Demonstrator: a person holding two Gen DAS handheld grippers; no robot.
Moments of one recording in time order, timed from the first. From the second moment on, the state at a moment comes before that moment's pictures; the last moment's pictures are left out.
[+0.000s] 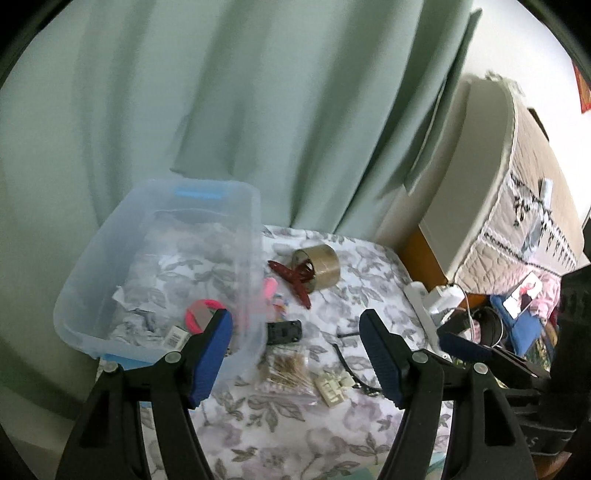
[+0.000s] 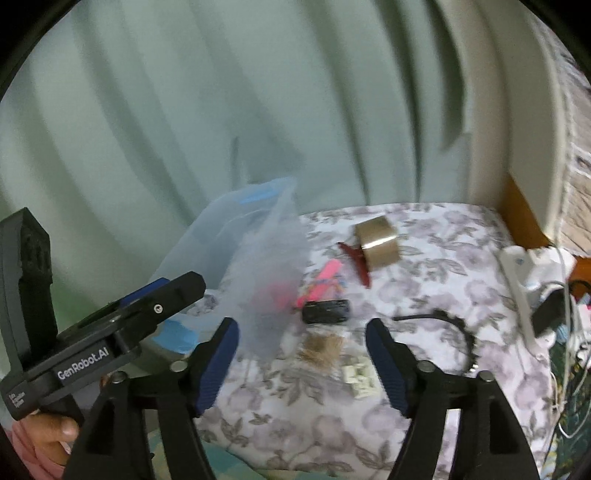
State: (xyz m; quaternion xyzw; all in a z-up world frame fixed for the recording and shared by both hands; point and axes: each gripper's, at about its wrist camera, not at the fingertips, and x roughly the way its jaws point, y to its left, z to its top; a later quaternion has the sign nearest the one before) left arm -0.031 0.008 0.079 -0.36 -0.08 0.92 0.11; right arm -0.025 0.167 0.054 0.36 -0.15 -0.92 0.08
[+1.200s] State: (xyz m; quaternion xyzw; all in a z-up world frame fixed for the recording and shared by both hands) left arm -0.059 0.093 -0.037 -0.51 0.01 0.85 0.14; right arm -0.016 0.270 -0.059 0.40 -0.25 -0.88 -0.04
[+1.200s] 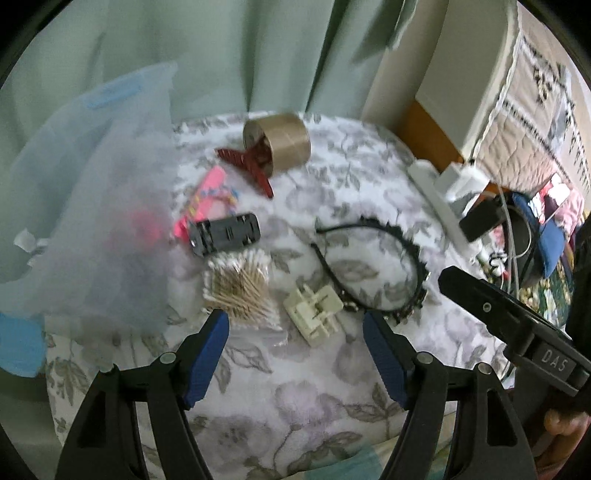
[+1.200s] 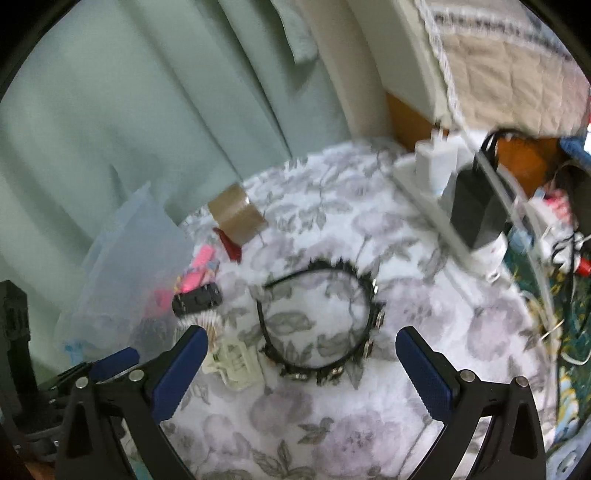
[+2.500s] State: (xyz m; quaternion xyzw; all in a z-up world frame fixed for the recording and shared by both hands) left arm -0.109 0.132 -0.109 -0.57 0.06 0.81 0.14; right arm -0.070 0.296 -0.123 0.50 -0.19 -0.83 -0.15
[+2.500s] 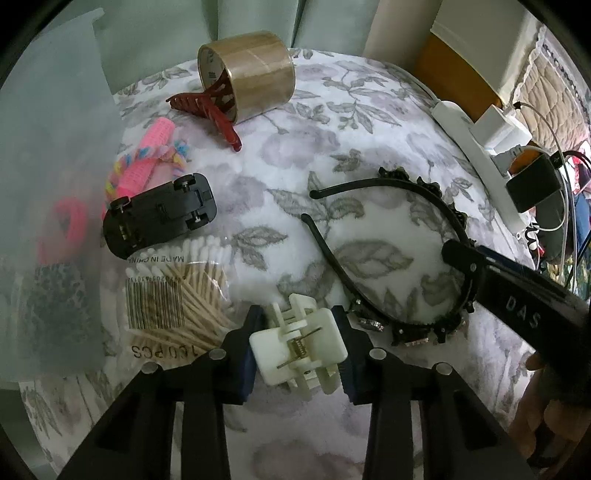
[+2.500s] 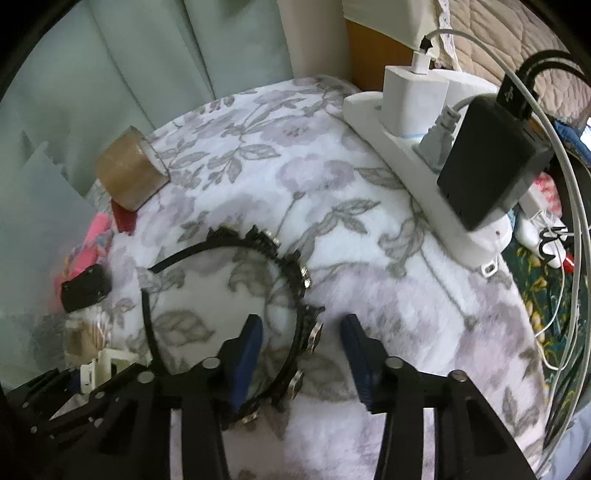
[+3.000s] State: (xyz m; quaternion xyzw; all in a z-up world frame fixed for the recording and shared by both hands) left arm -0.095 0.126 -0.091 -0.56 0.05 0.82 0.14; right arm -0.058 0.305 -0.120 0.49 -0.22 -0.82 -0.17
